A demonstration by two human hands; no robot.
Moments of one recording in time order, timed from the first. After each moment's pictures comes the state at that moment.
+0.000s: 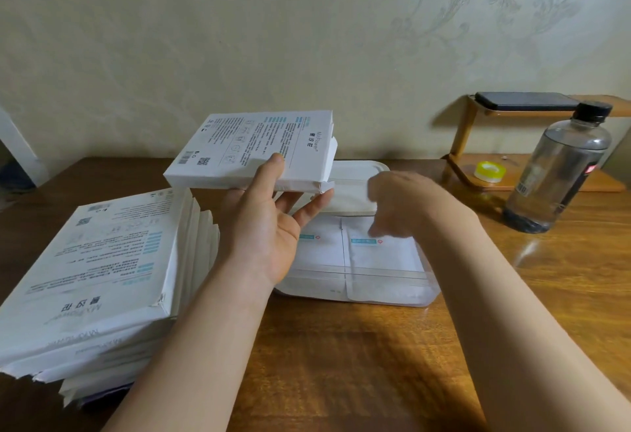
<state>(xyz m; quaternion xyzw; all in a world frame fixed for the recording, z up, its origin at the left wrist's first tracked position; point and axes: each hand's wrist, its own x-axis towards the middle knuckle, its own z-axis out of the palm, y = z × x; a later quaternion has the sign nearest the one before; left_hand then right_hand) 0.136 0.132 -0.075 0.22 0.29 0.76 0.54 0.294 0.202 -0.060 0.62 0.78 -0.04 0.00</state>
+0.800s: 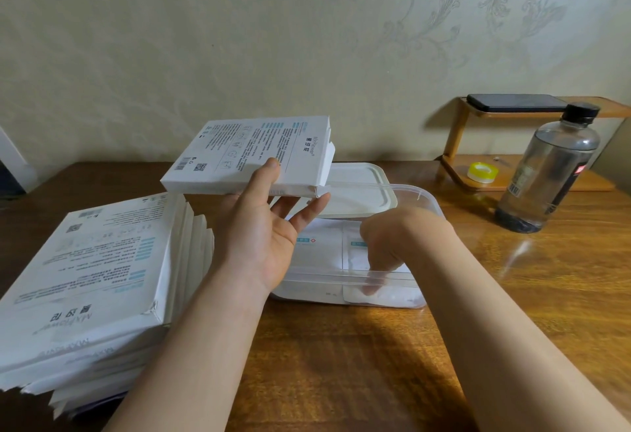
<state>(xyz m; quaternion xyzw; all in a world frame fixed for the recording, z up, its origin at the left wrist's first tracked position) 0.135 0.131 -0.077 0.21 0.28 0.75 0.56 0.285 0.194 -0.075 0.56 0.79 -0.09 0.23</state>
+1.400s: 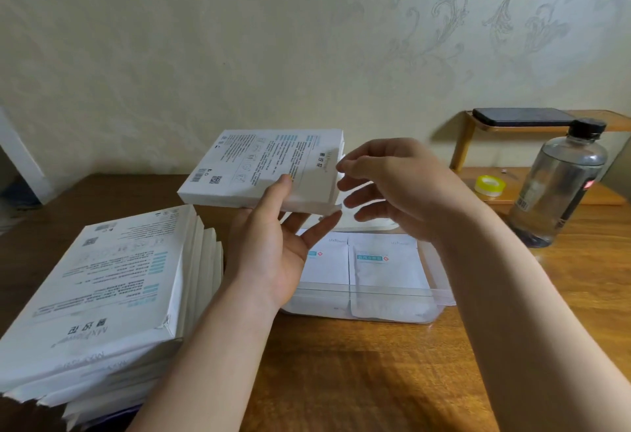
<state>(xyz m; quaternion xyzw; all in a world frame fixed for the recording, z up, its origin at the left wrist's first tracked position) 0.139 0.128 -0.074 0.21 0.30 0.74 0.56 0.285 0.174 -0.014 0.45 0.61 -0.52 -0.39</state>
